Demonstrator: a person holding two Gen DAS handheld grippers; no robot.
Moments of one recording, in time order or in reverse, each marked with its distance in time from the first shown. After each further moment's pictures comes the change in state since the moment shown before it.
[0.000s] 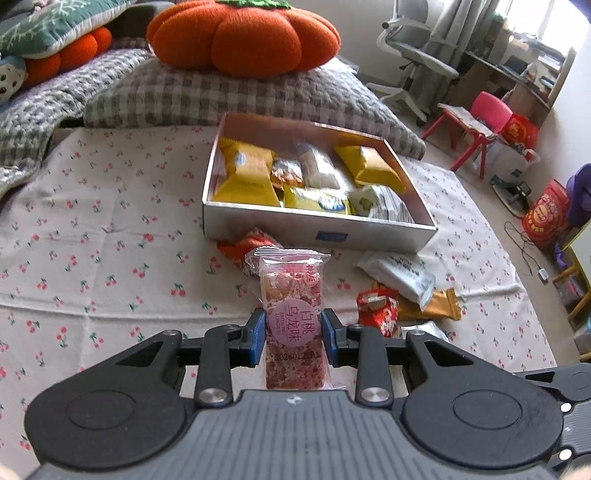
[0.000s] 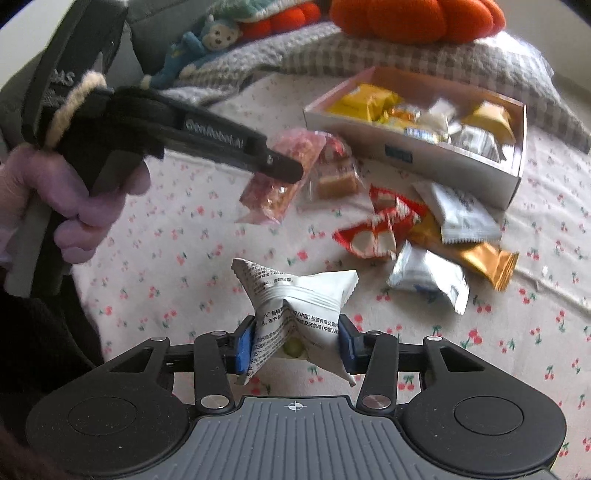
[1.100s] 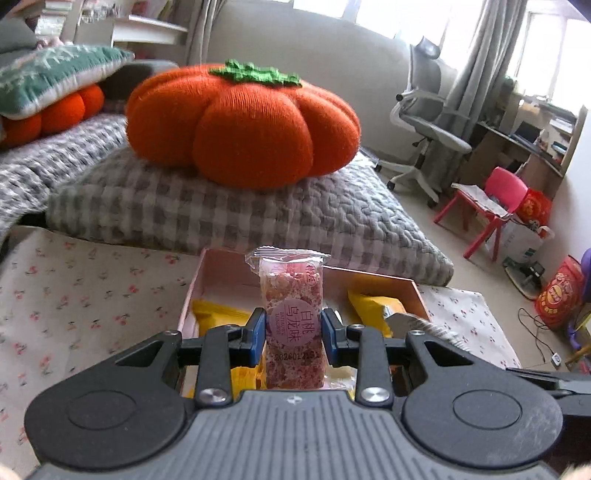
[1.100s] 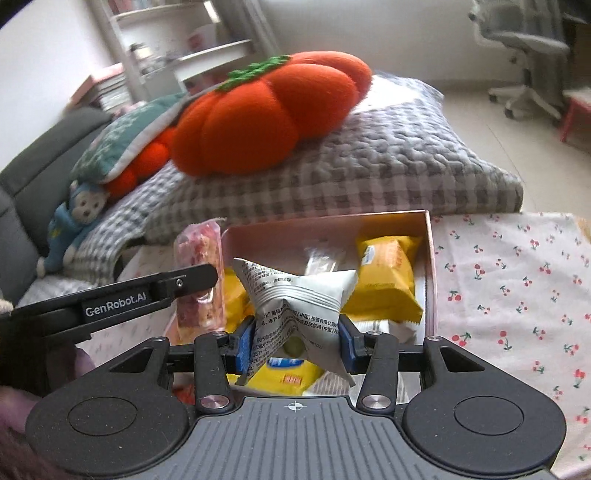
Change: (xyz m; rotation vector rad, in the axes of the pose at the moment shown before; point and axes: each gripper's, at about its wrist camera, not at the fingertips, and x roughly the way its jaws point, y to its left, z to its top) left arm 0.080 0.001 0.114 -0.053 -0.227 0.001; right arm 0.034 -0.127 0.140 0.387 -0.300 -0.173
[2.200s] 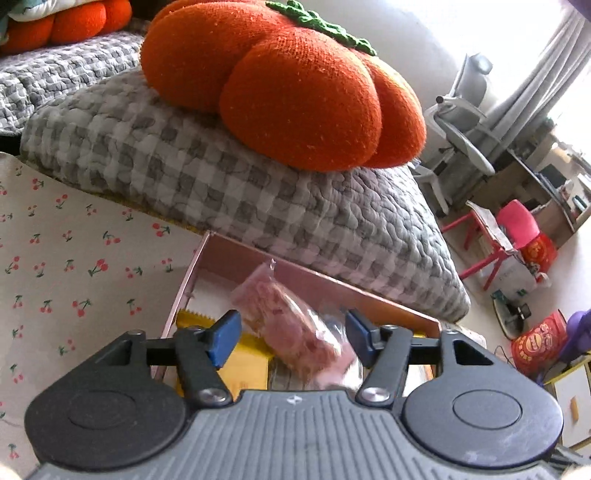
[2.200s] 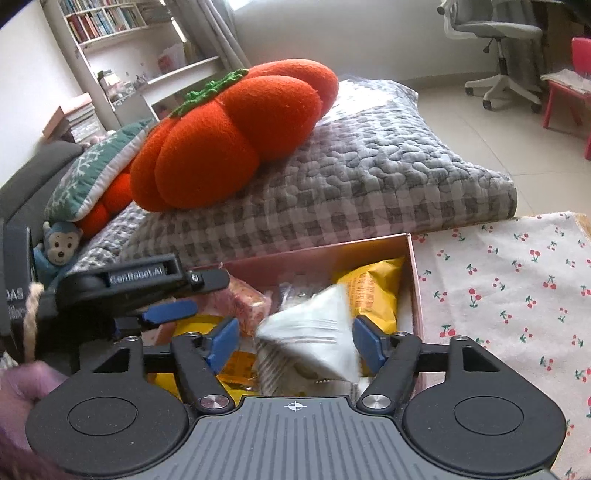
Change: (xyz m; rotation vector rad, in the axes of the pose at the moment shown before) left arm 0.044 0.036 0.019 -0.231 0.112 -0.059; right arm 0.025 -0.020 0.024 0.083 -0.035 -0.020
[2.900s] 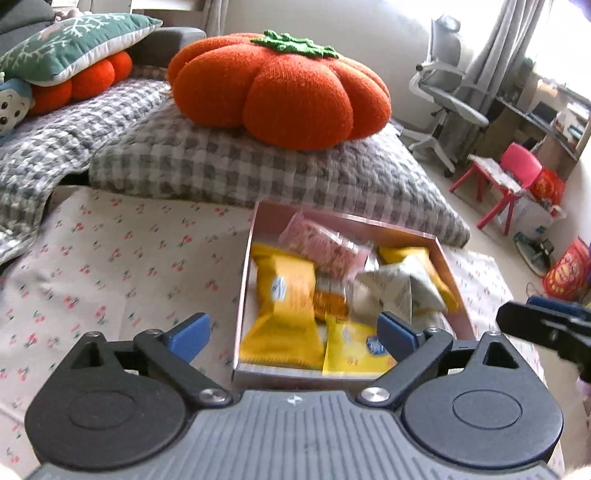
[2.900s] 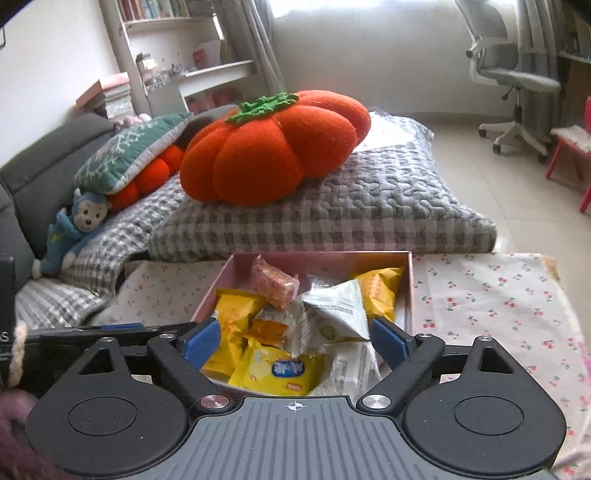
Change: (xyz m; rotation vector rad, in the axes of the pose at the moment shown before) left arm -0.085 -0.002 -0.049 0.212 0.012 0.124; right arm -0.080 0.049 -0.018 -0.176 -0.034 -0.050
